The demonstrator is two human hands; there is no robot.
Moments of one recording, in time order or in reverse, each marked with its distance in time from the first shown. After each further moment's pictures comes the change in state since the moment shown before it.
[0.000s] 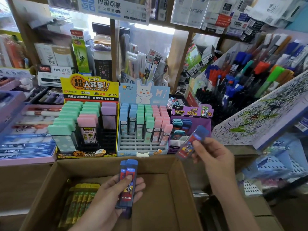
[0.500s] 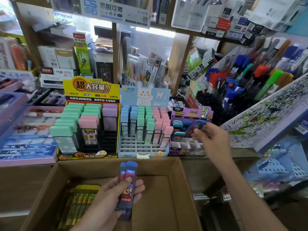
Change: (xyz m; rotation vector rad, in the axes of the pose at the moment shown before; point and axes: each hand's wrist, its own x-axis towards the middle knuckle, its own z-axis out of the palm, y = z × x) left_hand 0.000 0.000 0.001 0.015 0.033 0.002; right_hand 0.077 0.013 -0.012 -0.455 -0.109 -0.224
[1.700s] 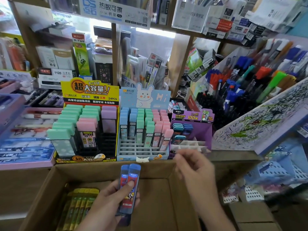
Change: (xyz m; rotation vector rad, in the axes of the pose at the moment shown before) left_hand 0.005 -0.004 0.001 0.061 0.057 0.044; right_hand -0.089 -0.038 0.051 0.359 0.032 0.243
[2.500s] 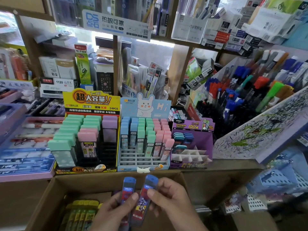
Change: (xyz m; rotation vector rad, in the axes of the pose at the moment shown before) left_hand -0.021 0.016 0.012 0.147 -0.034 0.013; right_hand -0.022 0.027 0.028 0.151 -0.465 0.330
